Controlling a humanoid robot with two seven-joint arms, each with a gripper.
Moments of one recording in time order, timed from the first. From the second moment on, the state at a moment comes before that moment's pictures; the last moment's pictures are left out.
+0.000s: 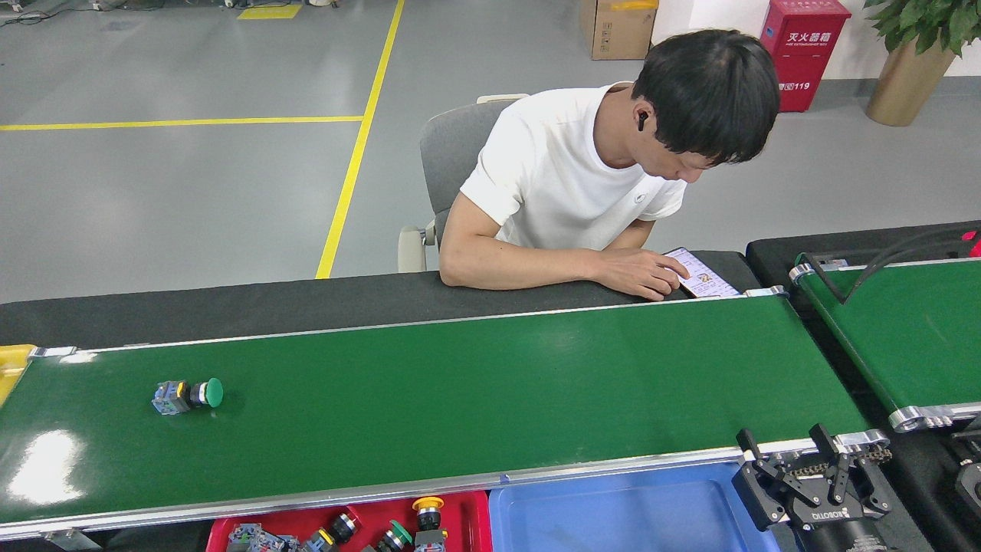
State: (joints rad) left arm 0.39 0.13 0.46 -1.68 -1.26 -0.27 0.04; right arm 0.19 -0.09 -0.20 -1.70 1.19 -0.26 0.00
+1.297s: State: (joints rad) left arm -0.35 0.55 0.23 -0.56 -1.37 -0.22 0.16; right arm 0.14 -0.09 -0.19 -1.60 1.15 -0.39 0.00
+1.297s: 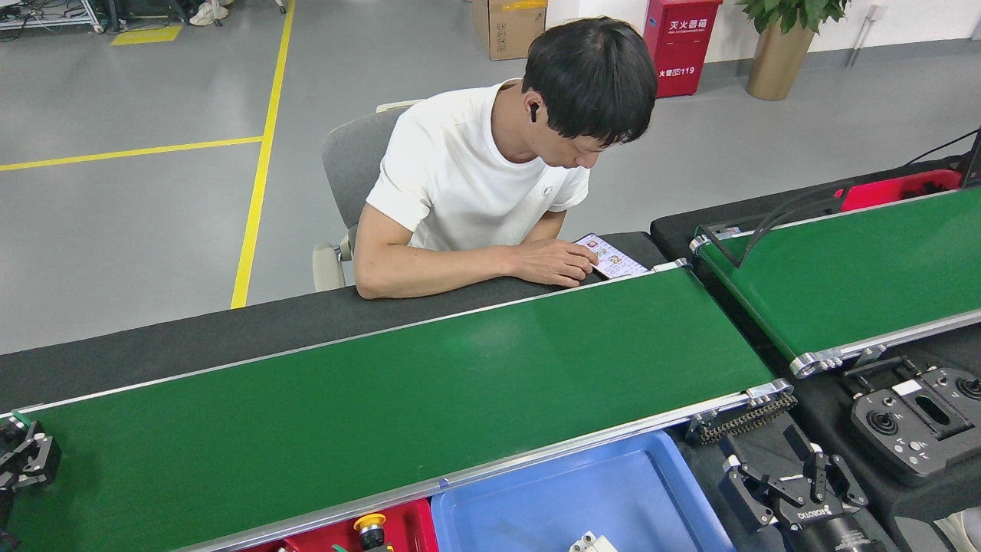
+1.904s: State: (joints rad) left arm -0.21 0.50 0.23 -0.77 -1.33 -0.24 0.20; right arm 0.14 -0.09 -0.19 -1.59 1.15 -0.40 0.00
